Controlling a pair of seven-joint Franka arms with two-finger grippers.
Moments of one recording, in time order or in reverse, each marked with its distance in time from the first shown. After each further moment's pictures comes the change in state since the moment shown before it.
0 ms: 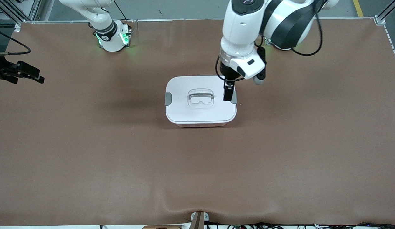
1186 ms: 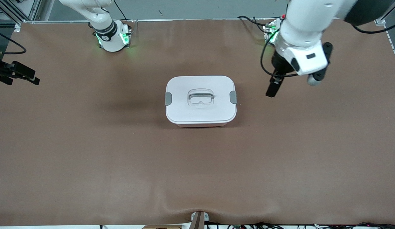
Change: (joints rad) left arm 0.221 -0.112 0.011 0.049 -0.038 -0.206 0.602; right arm -0.002 -0.002 -0.010 0.018 -0.004 0.022 0.000
